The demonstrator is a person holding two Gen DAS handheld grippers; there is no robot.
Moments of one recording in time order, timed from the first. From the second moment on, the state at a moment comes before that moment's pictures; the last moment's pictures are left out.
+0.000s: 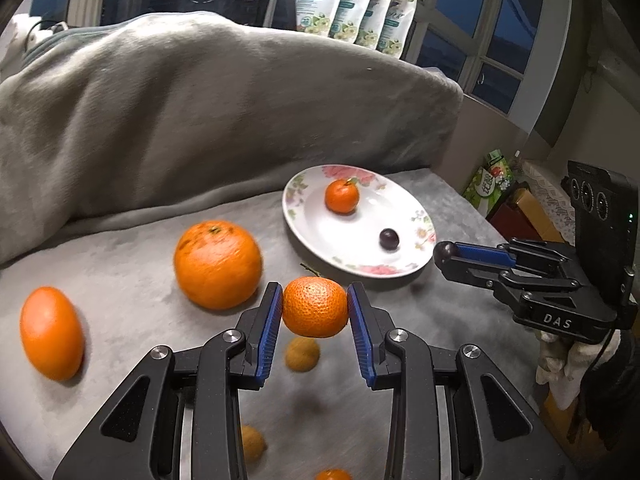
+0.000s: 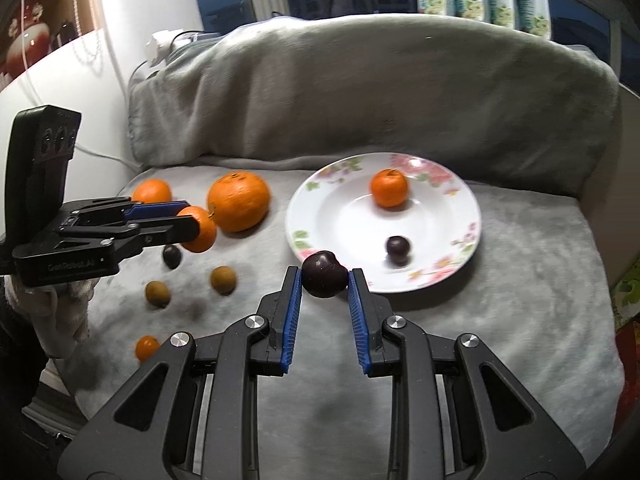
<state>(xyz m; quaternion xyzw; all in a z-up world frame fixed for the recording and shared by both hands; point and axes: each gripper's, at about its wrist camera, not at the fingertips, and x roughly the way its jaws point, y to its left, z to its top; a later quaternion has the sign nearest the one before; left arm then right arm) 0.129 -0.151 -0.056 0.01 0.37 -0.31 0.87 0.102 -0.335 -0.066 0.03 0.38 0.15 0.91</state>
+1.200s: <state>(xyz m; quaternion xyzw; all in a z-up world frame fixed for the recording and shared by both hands) 0.162 -0.211 -0.066 0.05 0.38 -0.33 0.86 0.165 -0.382 -0.088 0.02 0.40 0.09 0.91</state>
